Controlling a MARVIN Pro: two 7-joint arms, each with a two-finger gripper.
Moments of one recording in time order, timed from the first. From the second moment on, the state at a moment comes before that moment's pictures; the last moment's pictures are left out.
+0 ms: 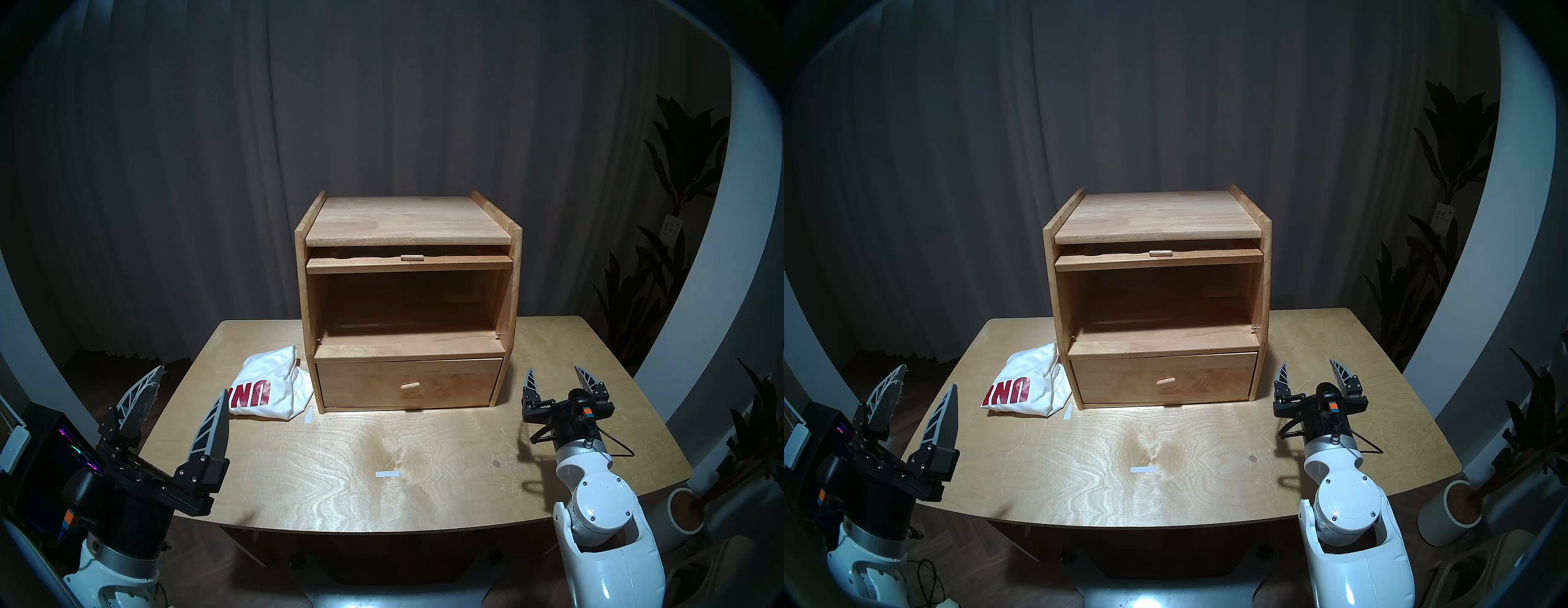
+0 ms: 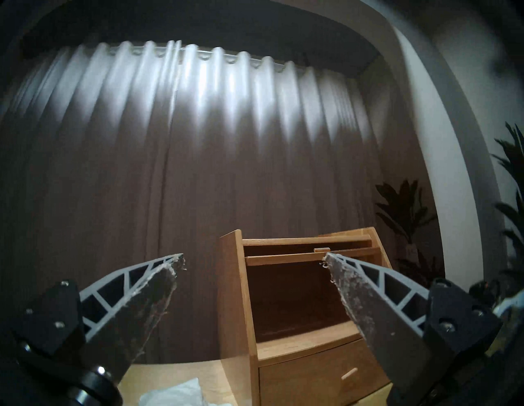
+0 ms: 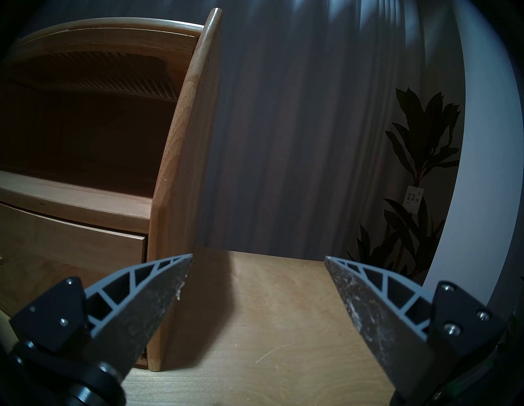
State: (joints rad) left arm 2.44 -1.85 -2.15 -2.42 -0.53 -0.41 -0.98; right arm -2.01 -1.49 1.67 -1.98 -0.10 -0.05 -0.10
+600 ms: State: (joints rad) left arm 2.25 -1.66 -2.25 -2.29 -0.13 -0.72 -1.12; right arm -2.01 -1.49 1.67 -1.97 -0.10 -0.05 -0.10
